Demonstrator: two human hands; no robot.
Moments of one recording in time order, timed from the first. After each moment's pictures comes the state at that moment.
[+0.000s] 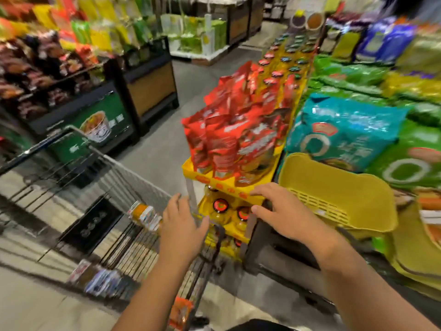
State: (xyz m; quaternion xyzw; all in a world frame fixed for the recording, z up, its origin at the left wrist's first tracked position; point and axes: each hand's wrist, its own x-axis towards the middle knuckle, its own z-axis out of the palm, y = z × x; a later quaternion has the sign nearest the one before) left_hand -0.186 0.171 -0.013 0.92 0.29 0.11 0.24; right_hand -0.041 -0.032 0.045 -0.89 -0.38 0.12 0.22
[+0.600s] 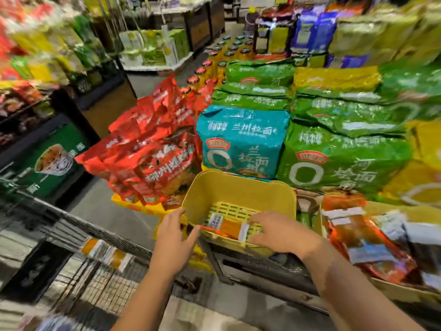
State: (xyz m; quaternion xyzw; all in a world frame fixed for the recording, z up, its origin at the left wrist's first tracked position) left_hand -0.035 -0.010 -0.005 0.92 0.23 0.06 0.31; right_hand 0.097 -0.245 0.014 -0.89 -0.32 0.30 0.10
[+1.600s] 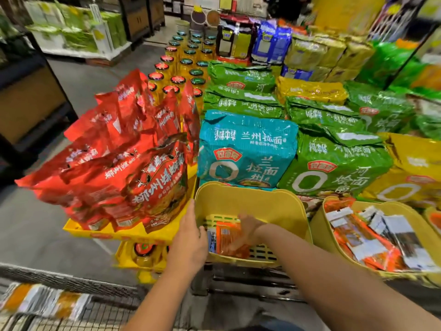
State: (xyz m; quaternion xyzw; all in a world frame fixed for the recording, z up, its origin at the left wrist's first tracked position) left_hand 0.033 0.039 -0.027 0.88 0.11 -0.02 0.45; right_hand 0.138 -0.139 -0.053 -0.91 -0.05 0.41 0.10
